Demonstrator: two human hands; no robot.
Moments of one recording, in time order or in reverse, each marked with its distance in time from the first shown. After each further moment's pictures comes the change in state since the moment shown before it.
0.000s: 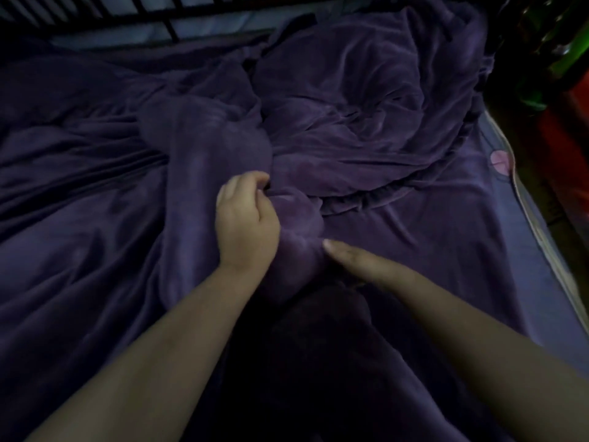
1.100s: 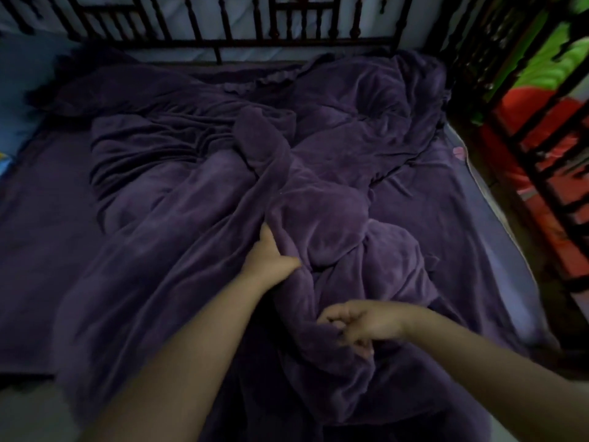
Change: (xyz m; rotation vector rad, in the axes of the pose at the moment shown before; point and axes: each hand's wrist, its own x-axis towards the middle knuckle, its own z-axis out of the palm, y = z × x) left_hand -0.156 -0.089 -0.230 -0.099 -0.761 -0.518; right_hand -0.251 -0.058 0.271 -0.151 -0.472 -0.044
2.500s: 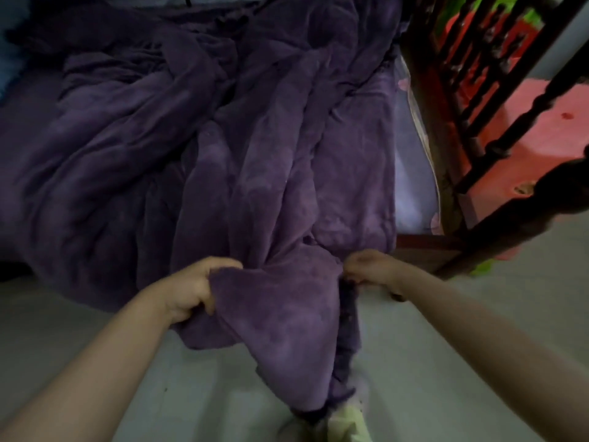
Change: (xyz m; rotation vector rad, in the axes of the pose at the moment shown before) left_hand -0.268 -0.006 0.182 -0.386 -0.468 0.048; right_hand -0.195 0.246 0.043 0.218 0.491 0.081
